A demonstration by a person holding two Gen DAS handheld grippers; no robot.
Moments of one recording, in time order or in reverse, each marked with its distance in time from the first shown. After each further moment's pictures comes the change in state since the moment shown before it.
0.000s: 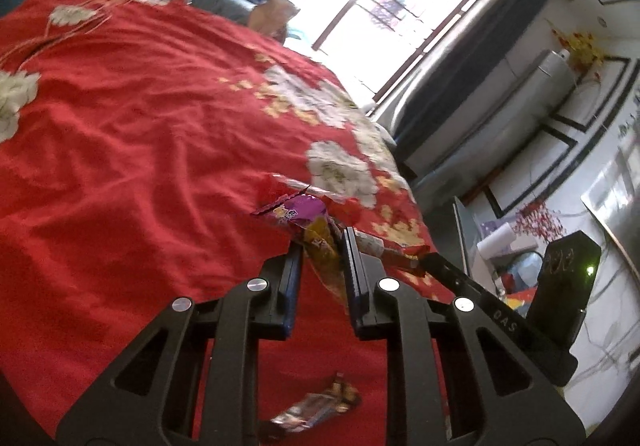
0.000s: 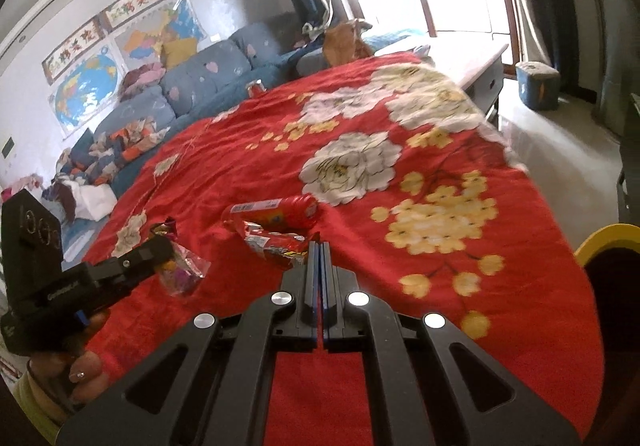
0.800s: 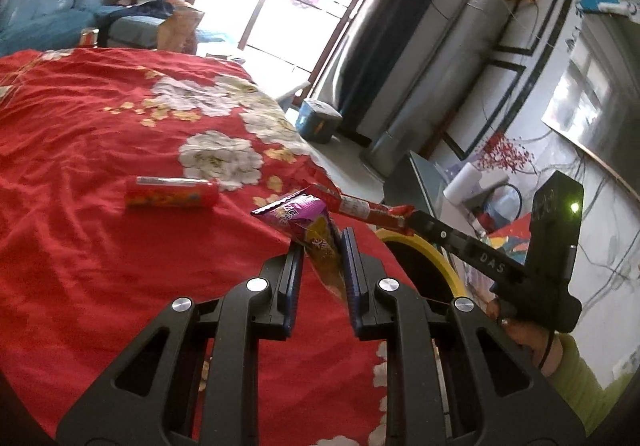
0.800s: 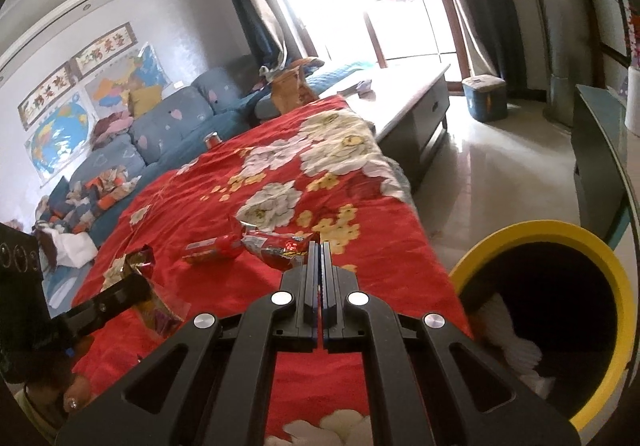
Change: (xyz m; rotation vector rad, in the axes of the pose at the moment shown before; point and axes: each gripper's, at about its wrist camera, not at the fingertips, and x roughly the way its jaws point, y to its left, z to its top) left arm 0.011 -0.109 -0.035 0.266 0.052 -0.104; right arm -0.084 -0.068 0.000 0.101 -0.132 -0.115
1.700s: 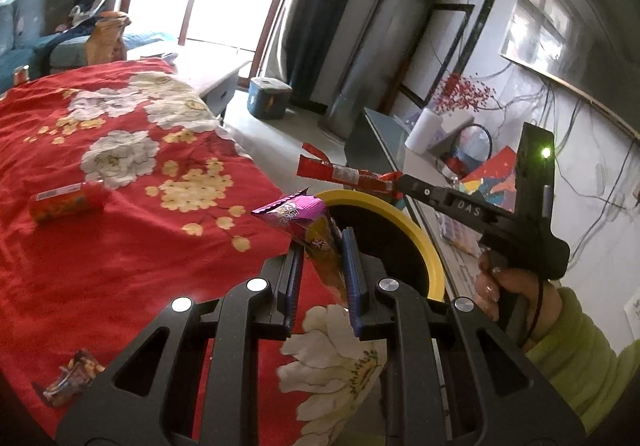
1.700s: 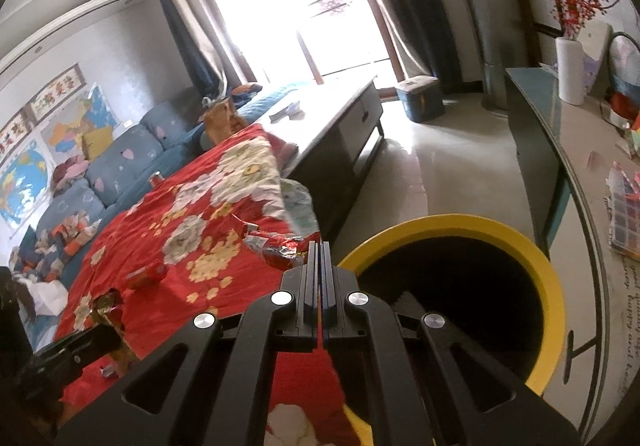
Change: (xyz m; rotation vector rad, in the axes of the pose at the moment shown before) left arm 0.046 -0.084 -0.022 0.199 0.103 -0.092; right arm -0.048 -0.099 -0.006 0.144 -0.075 -0.165
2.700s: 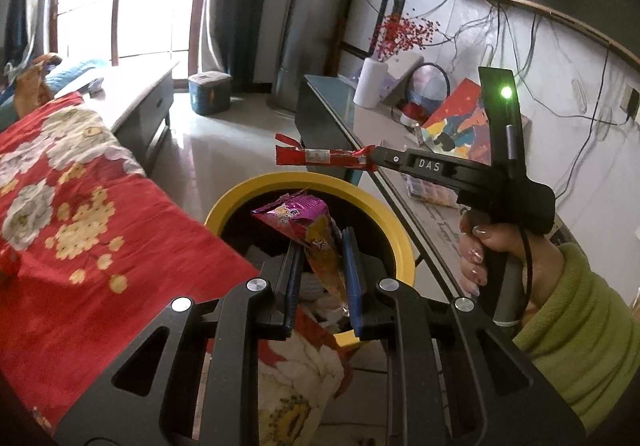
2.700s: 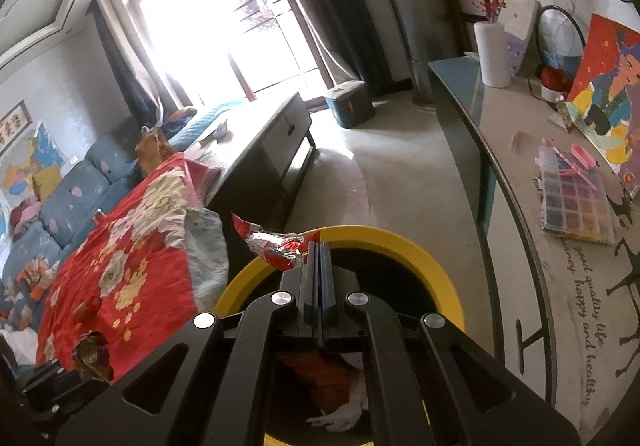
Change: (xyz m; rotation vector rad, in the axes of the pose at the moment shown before) left arm 0.077 -0.081 -0.002 0.255 0.104 -0.090; right arm -0.017 -0.095 0.001 0.135 -0.040 -0.186
